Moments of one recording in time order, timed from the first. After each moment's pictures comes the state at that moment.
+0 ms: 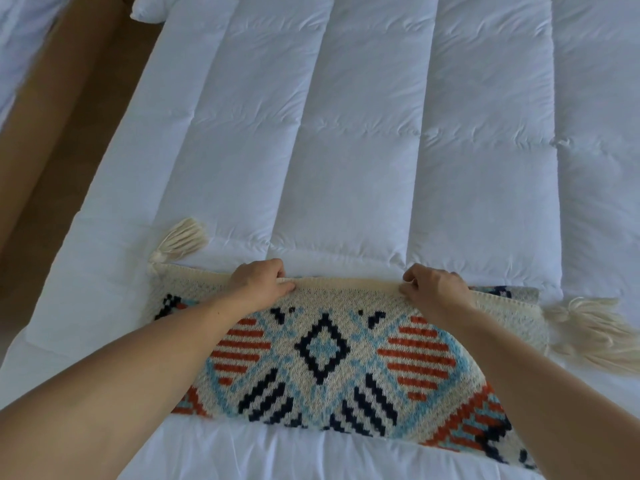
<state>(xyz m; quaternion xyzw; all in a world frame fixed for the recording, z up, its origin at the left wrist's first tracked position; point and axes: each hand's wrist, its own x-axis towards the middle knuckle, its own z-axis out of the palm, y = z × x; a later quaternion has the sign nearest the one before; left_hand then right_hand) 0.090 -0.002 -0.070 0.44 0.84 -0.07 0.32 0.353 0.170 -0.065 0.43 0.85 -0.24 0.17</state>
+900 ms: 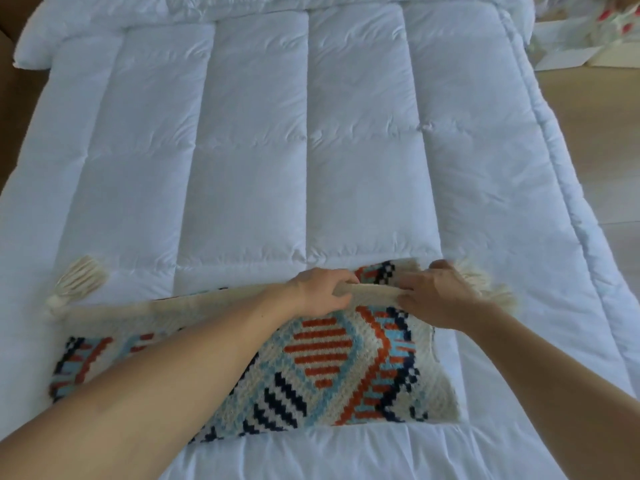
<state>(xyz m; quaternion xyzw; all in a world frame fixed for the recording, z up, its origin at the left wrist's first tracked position) 0.299 0.134 -0.044 0.58 0.65 -0.03 0.49 0.524 0.223 -0.040 0.35 0.90 -0.18 0.19</state>
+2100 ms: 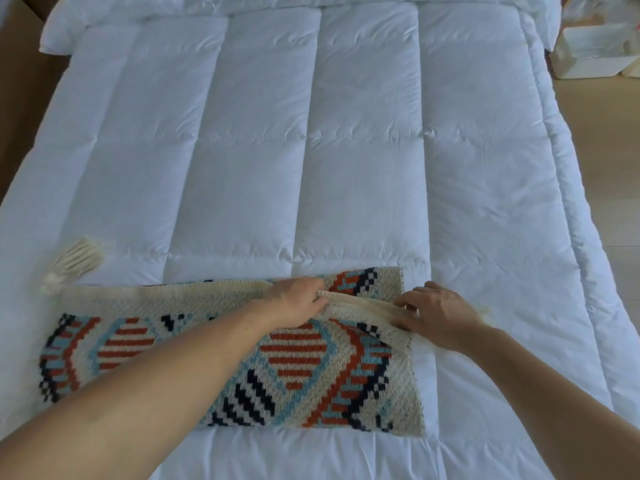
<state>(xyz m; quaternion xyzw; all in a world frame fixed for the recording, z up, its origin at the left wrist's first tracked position) 0.316 0.124 -0.060 0.57 0.71 -0.11 0.39 0.575 0.239 -0.071 0.32 0.90 -0.27 0.12</state>
